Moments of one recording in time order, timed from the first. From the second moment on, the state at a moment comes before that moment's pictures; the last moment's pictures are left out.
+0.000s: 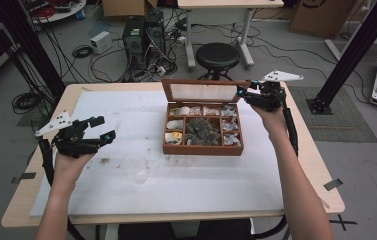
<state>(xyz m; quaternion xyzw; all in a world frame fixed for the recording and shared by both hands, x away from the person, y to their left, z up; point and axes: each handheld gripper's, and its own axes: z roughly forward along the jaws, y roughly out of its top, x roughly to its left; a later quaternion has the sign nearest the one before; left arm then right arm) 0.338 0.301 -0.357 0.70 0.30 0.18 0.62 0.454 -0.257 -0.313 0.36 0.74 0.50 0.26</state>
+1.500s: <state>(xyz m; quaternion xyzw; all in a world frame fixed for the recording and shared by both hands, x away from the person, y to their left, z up) 0.344 0.284 -0.335 0.71 0.28 0.17 0.62 0.463 -0.254 -0.310 0.37 0.73 0.51 0.26</state>
